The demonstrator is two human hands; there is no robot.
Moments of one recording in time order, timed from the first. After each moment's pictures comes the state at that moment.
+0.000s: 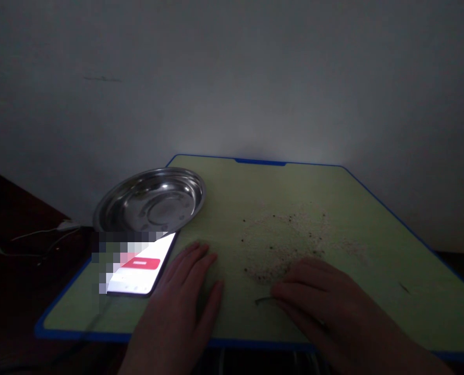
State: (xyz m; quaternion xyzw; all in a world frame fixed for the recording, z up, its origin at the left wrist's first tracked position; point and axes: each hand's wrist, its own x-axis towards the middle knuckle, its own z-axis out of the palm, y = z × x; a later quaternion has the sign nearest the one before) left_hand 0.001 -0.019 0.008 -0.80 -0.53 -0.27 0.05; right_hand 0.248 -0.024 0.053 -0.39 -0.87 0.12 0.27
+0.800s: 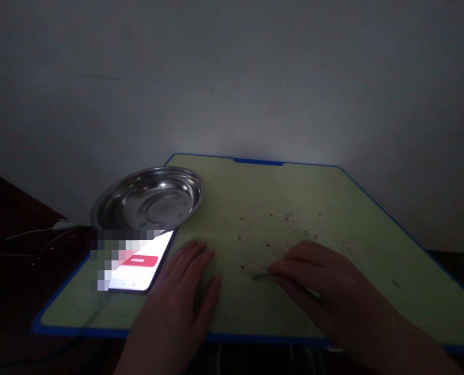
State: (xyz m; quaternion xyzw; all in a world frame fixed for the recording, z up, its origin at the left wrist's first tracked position) left_hand 0.002 -0.019 0.006 -0.79 -0.54 -0.28 0.02; right_hand 0.252 -0.014 0.061 -0.40 -0.87 0.11 0.28
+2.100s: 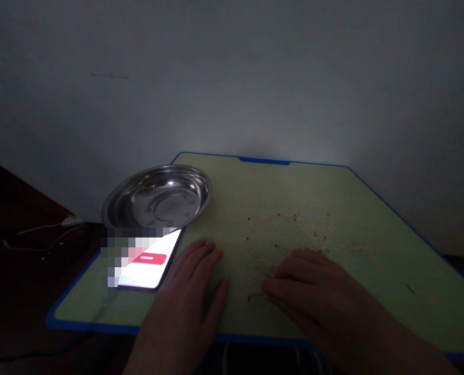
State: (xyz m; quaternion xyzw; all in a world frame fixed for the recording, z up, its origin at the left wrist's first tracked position) left_hand 0.002 -0.020 0.008 -0.80 -0.54 -0.28 0.01; right_hand 0.232 -0.017 0.064 -0.36 -0.89 0.10 0.25
